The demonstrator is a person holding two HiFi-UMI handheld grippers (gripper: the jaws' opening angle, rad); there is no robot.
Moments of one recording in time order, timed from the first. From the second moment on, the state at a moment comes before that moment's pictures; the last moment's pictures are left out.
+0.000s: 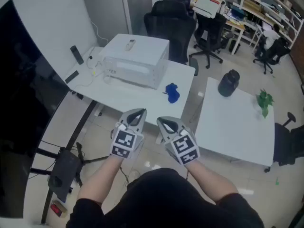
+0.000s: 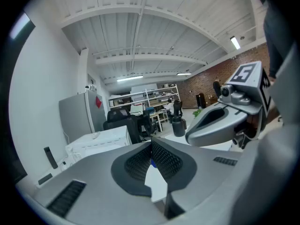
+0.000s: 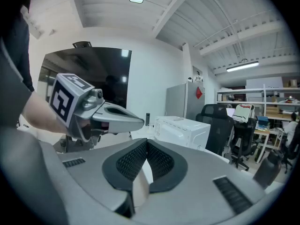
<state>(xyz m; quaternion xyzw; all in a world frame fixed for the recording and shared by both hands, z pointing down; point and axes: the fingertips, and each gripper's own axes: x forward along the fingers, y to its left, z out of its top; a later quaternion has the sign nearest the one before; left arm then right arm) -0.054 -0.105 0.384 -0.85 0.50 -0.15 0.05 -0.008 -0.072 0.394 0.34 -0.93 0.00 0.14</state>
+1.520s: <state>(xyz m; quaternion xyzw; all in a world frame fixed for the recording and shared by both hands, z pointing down) -0.228 -0.629 0.448 -0.76 0.58 -0.27 -0.10 -0.055 -0.382 0.472 0.38 -0.90 0.10 0.20</state>
